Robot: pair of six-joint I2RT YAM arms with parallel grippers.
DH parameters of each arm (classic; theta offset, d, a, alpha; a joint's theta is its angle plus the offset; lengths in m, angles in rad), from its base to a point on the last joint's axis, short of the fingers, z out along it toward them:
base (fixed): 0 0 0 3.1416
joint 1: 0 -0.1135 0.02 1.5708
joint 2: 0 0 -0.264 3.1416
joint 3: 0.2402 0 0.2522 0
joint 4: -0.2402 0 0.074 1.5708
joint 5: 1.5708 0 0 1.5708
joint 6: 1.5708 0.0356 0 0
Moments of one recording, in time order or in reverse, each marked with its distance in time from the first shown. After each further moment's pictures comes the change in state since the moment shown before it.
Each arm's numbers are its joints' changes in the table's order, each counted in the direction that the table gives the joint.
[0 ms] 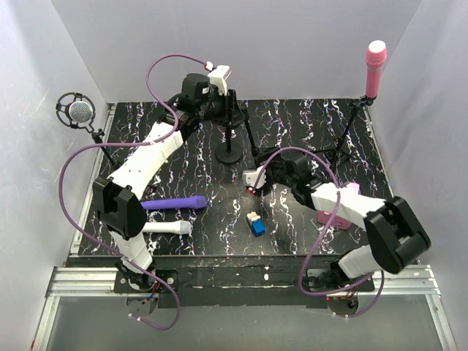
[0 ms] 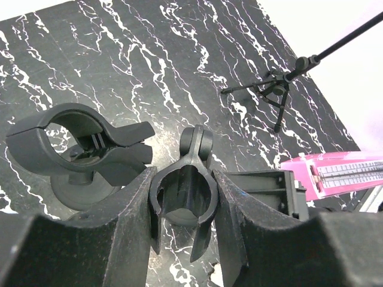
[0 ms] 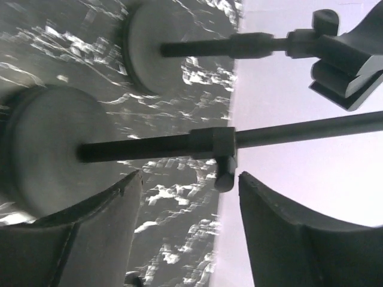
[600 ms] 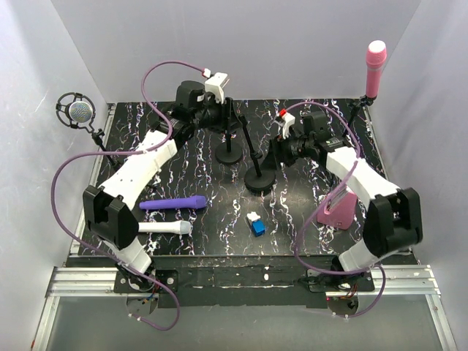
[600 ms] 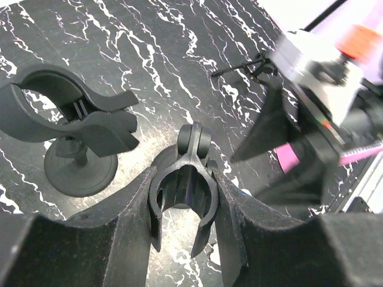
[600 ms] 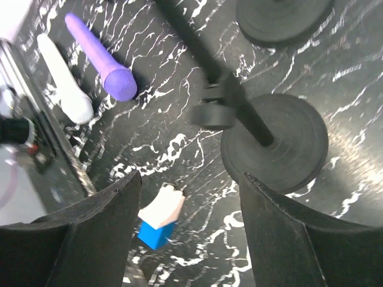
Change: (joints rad) left arm 0.004 -0.098 -0.121 0.021 0.039 0.032; right arm 0.271 0.037 0.449 -0.788 -0.523 1.361
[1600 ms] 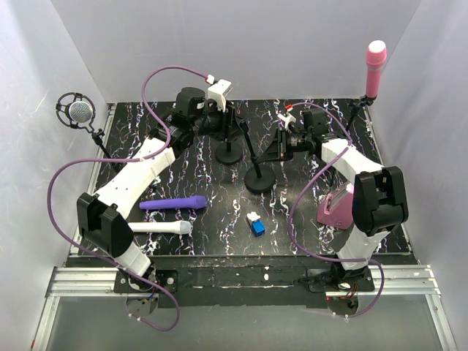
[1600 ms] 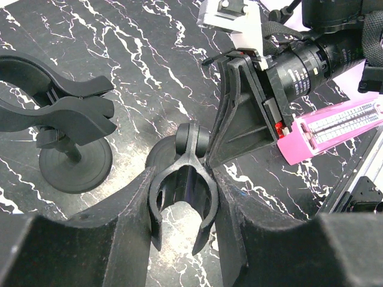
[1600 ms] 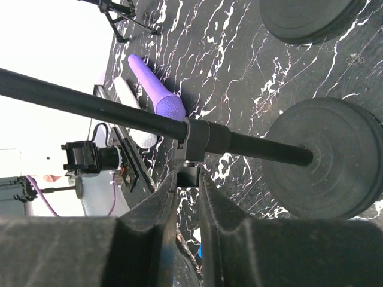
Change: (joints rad) left arm 0.034 -0.087 -0.097 0.012 0.017 0.067; right arm 0.074 0.232 0.070 0.137 -0.219 0.441
